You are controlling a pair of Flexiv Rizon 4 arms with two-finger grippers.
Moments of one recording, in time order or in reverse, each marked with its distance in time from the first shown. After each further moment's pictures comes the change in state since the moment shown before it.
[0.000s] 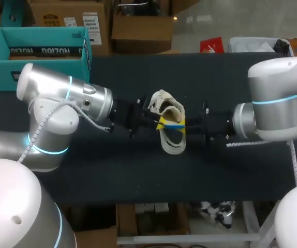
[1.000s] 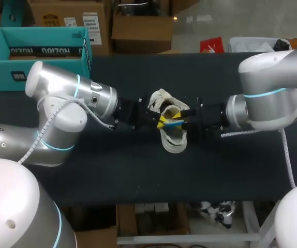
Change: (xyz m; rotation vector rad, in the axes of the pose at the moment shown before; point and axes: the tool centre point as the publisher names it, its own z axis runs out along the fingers) left arm 0.001 0.043 0.018 -0.062 0.028 -0.082; right arm 0.024 0.028 0.031 0.019 -0.038 -0.008
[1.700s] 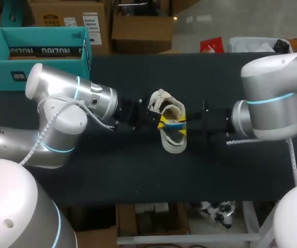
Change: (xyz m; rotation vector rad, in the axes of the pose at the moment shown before) left arm 0.001 -0.003 0.001 0.001 -0.011 0.006; right arm -0.019 -0.027 -0.032 -0.080 0.032 -0.011
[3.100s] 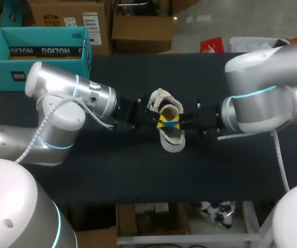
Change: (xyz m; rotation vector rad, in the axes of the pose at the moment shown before) left arm 0.001 0.004 0.000 0.033 0.014 -0.050; right arm 0.013 0.012 0.032 -0.040 -0.020 -0.006
